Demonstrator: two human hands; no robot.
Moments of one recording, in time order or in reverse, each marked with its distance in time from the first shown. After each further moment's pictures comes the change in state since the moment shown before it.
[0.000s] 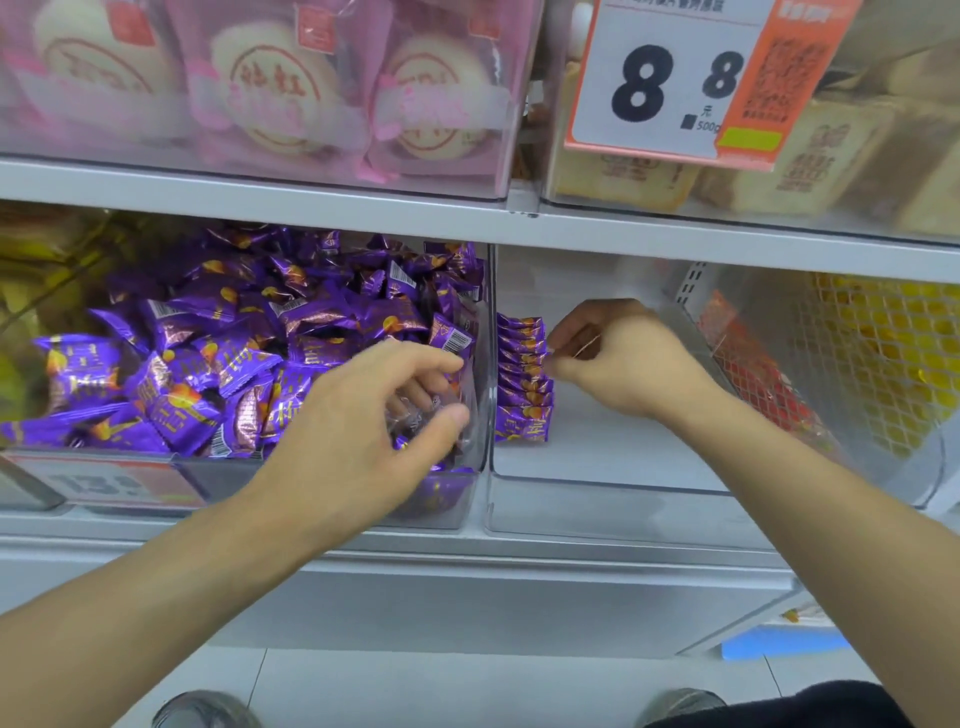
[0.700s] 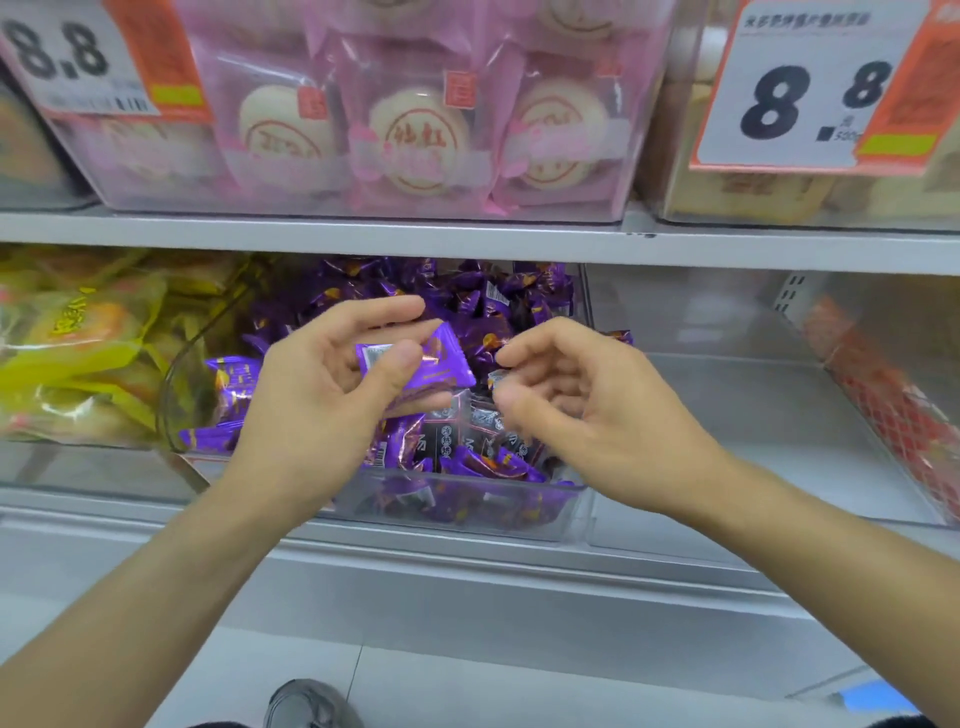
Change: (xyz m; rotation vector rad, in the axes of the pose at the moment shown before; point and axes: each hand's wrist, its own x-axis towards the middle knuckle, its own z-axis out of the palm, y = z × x) left_hand -0.004 -0.004 -0.075 -0.557 0.224 -0.318; right_hand -0.050 -0.088 0.039 0.625 -0.133 -0.329
